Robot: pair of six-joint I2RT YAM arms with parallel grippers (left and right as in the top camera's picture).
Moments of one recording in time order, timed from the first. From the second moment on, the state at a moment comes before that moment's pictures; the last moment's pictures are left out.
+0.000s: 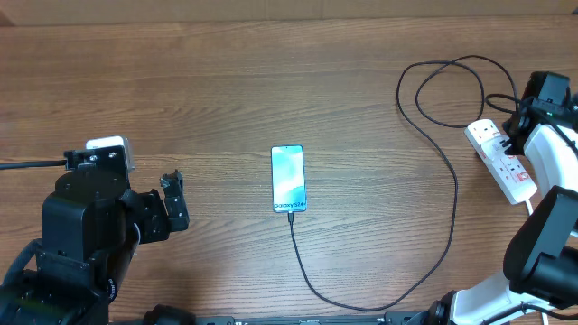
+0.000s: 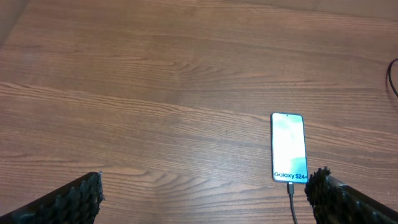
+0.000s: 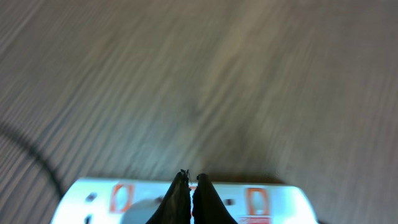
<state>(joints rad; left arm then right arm) -0.28 0.93 1.55 -1.40 -0.27 -0.35 -0.38 1.80 1.24 -0.50 0.43 0.58</state>
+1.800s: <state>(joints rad) -0.08 0.31 1.55 -1.69 -0.27 -0.35 -0.48 1.87 1.12 -0.36 0.15 0.37</state>
